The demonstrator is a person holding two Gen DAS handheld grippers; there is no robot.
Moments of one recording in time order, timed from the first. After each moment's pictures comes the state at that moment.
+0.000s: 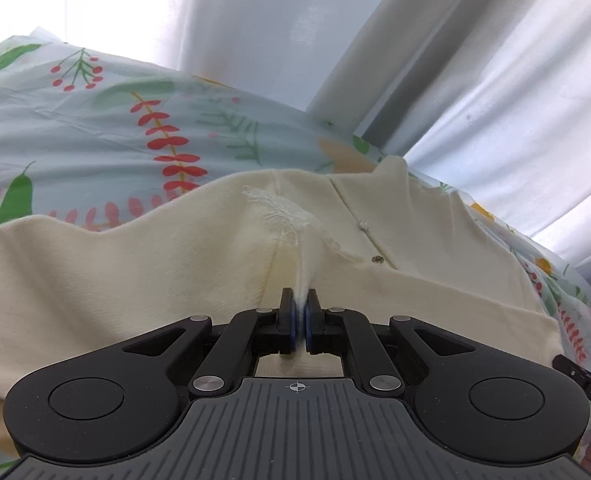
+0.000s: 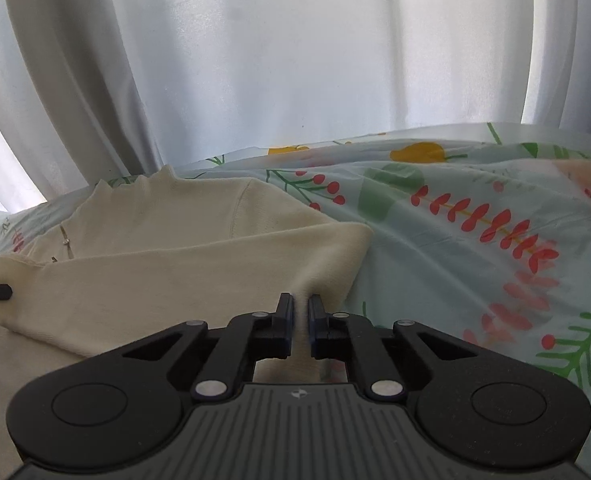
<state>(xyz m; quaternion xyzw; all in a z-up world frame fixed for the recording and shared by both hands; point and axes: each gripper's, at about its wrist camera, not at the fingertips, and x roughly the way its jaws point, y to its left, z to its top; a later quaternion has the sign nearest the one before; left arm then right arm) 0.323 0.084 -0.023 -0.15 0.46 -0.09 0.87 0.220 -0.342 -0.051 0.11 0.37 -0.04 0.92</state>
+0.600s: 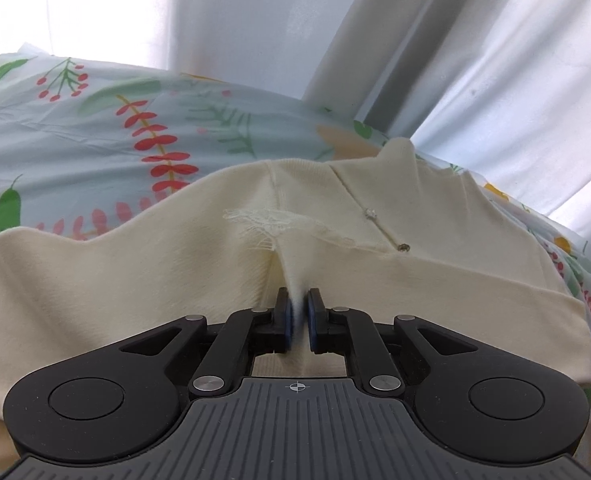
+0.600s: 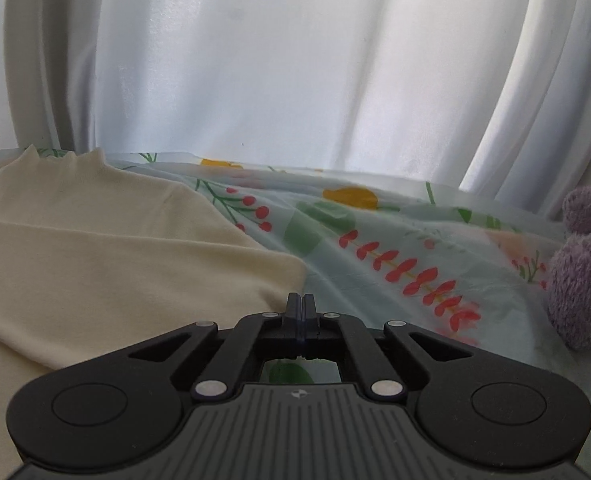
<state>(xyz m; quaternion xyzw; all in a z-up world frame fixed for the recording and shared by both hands) 0.329 0.070 -0.037 -0.10 0.47 -0.08 0.87 0.231 -0.339 -0.058 0.00 0.37 -0.13 0.92</state>
